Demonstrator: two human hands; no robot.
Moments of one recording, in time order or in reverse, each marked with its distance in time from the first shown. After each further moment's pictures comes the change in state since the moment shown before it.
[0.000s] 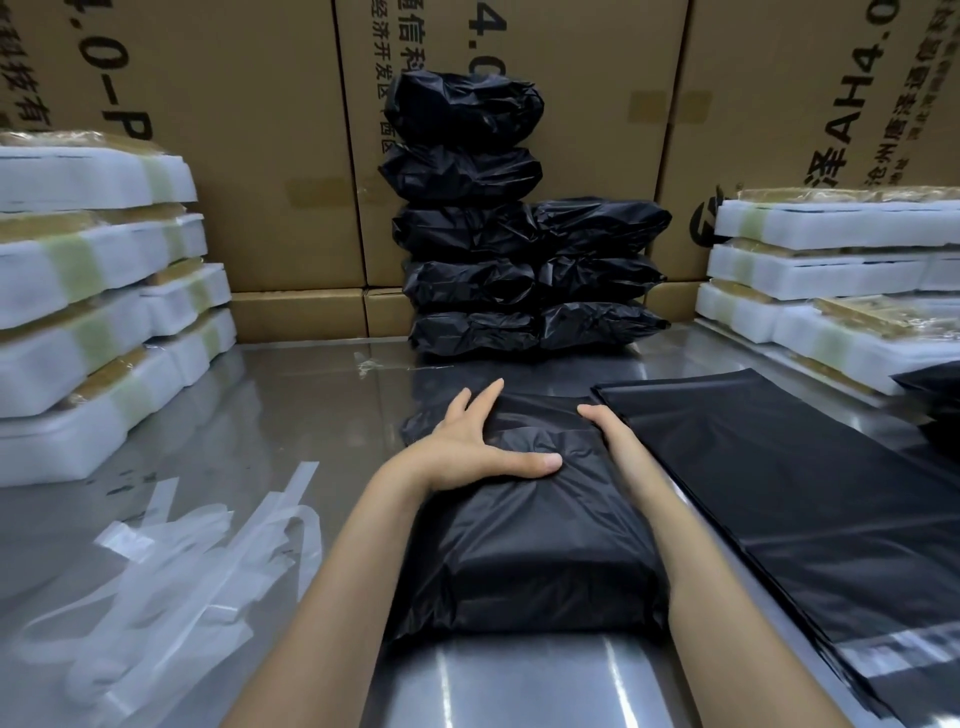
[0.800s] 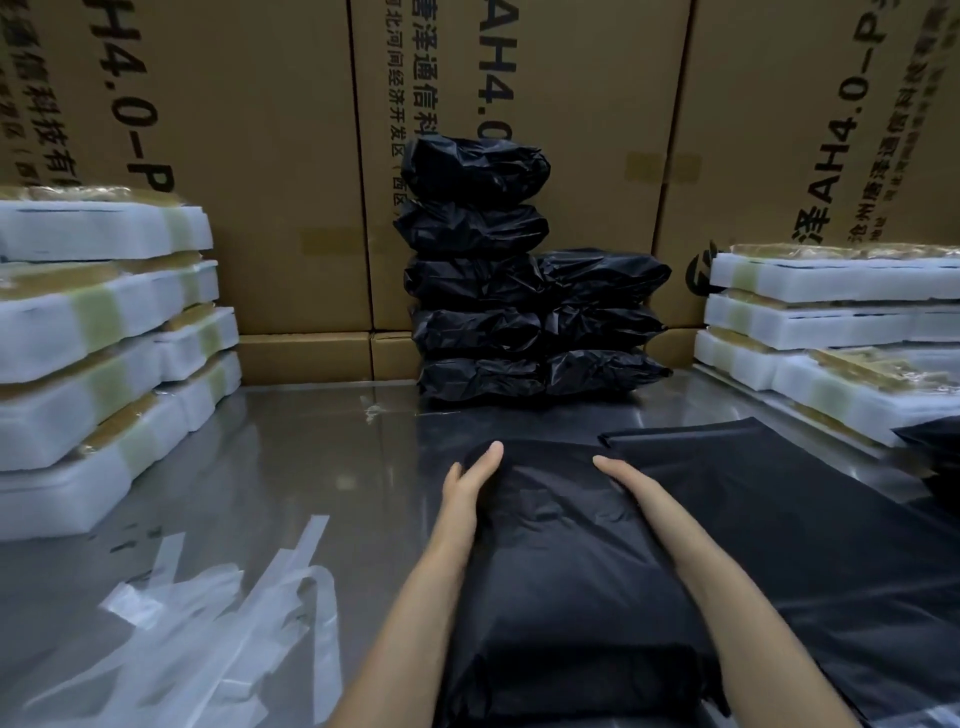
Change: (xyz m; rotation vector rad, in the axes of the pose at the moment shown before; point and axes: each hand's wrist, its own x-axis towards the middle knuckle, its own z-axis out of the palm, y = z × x) left_hand 0.026 -0.030 0.027 -1.061 0.230 -0.061; right_hand -0.024 -0.014 -0.008 -0.118 -0.078 0.054
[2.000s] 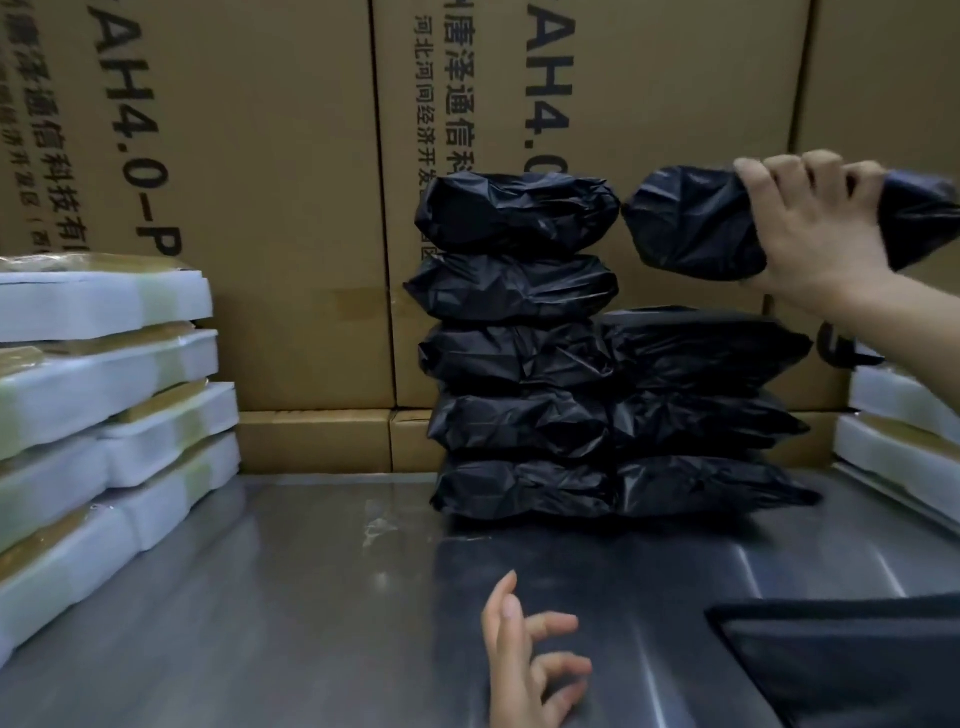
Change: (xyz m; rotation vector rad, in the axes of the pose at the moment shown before) left_hand 0.109 -0.003 0.032 -0.137 0.205 0.215; right_hand 0.222 -0.312 -0.064 -1.652 0.943 -1.299
